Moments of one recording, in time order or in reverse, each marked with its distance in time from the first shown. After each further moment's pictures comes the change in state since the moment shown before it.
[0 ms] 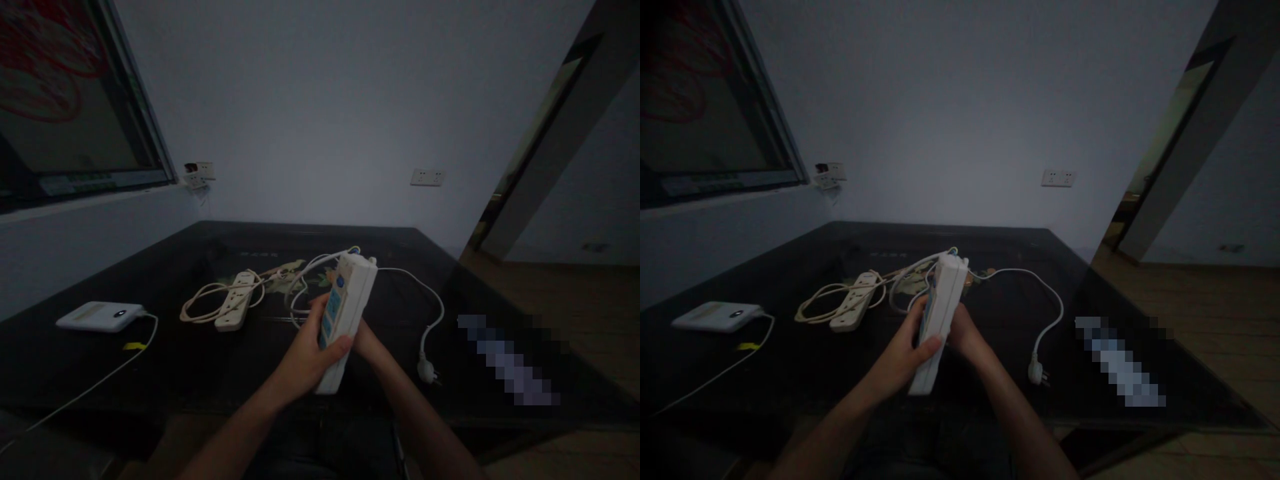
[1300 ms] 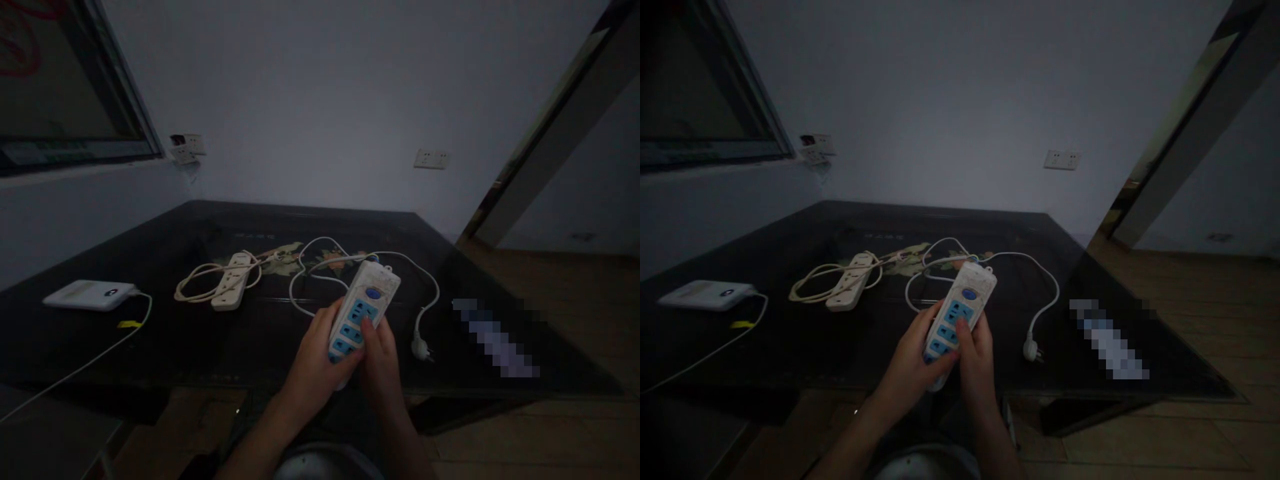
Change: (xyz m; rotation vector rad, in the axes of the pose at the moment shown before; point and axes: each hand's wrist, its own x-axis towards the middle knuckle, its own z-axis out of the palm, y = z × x) left_hand -0.030 -0.026 0.025 0.242 0.129 0.026; right_hand -0.092 -0.052 0.035 0.370 0.634 0.238
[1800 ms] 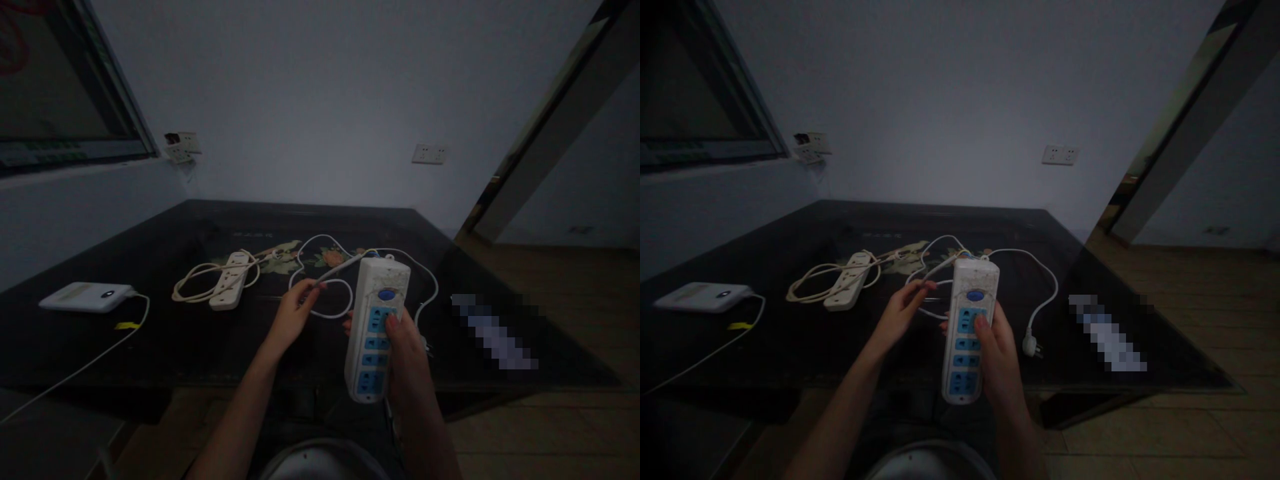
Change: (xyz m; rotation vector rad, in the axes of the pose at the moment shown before) left_hand 0.056 -0.048 -0.035 -0.068 0.087 -0.027; right_hand -0.004 -0.034 -0.017 0.018 -0.112 0.063
